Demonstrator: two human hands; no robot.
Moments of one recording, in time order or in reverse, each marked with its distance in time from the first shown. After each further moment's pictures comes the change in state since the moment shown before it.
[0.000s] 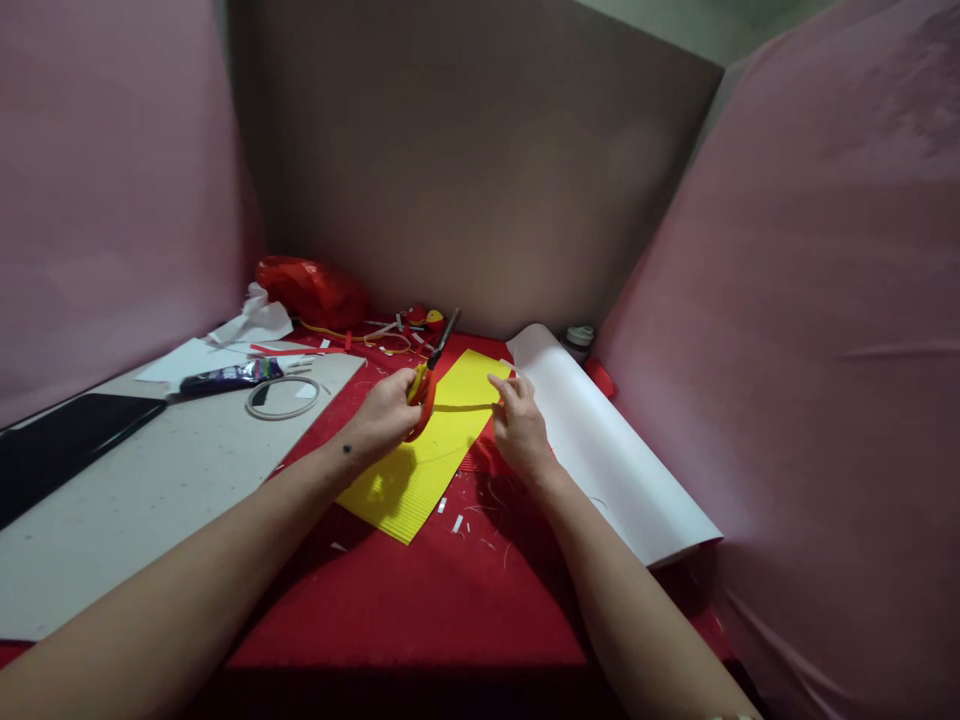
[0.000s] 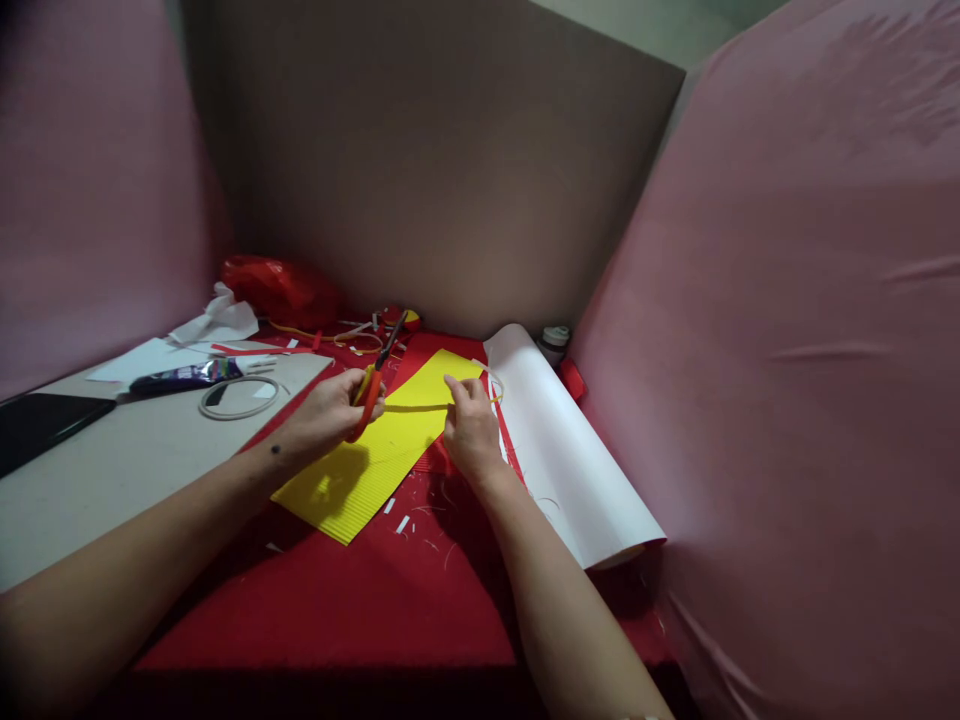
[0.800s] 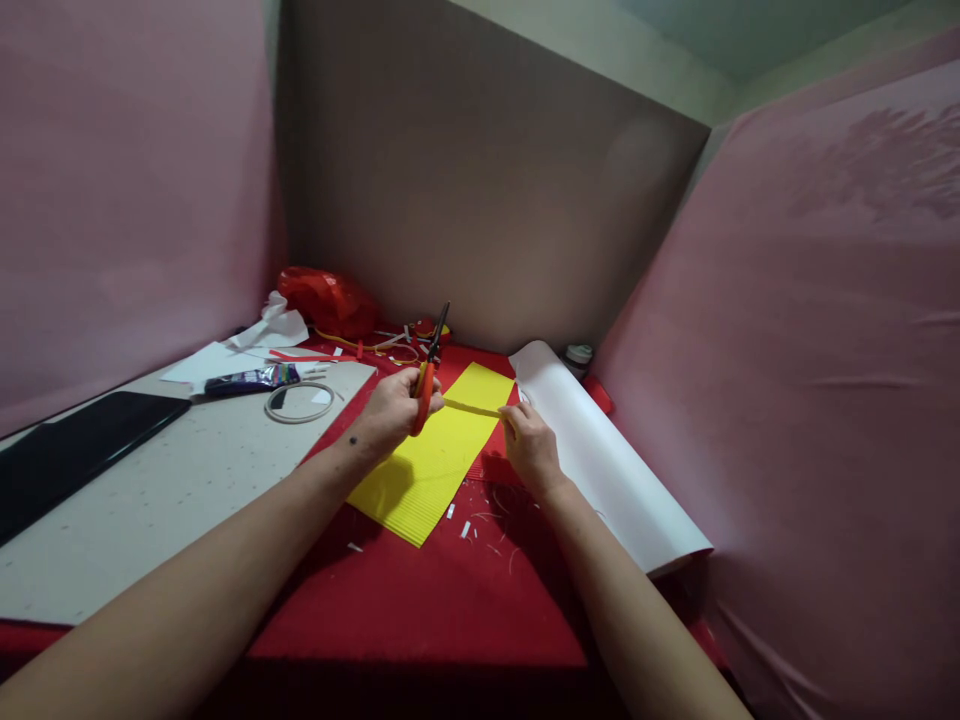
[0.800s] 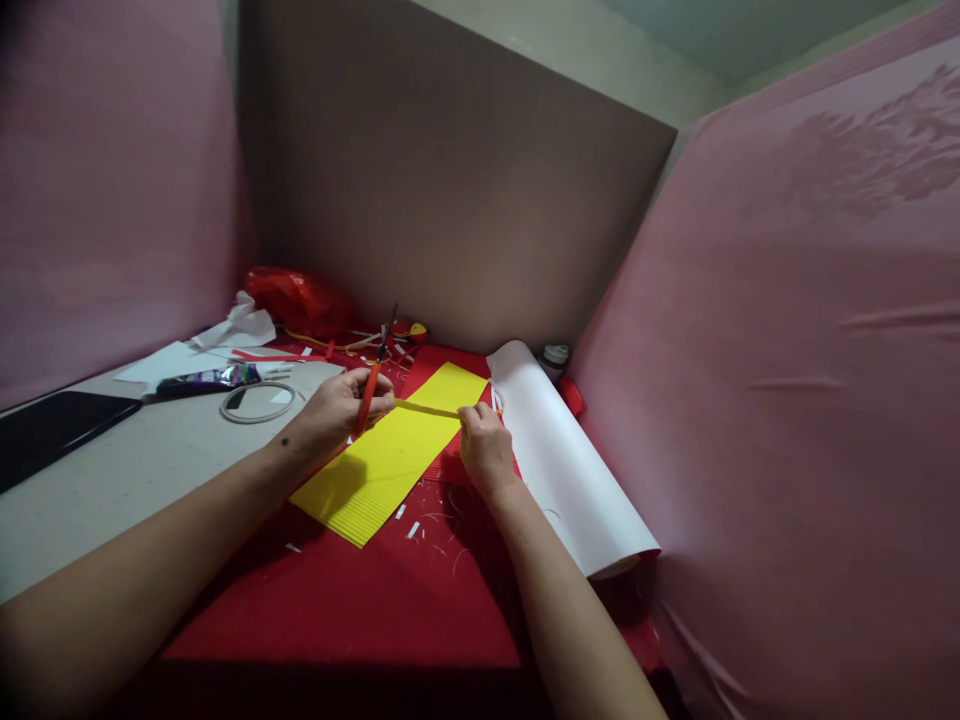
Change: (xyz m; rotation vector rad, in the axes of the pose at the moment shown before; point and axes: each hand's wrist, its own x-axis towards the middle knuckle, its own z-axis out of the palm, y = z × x) left_hand 0.001 -0.002 -0.010 -0.350 0.022 0.034; right_hand -0.005 0.006 -0.006 -0.318 -0.070 -0.073
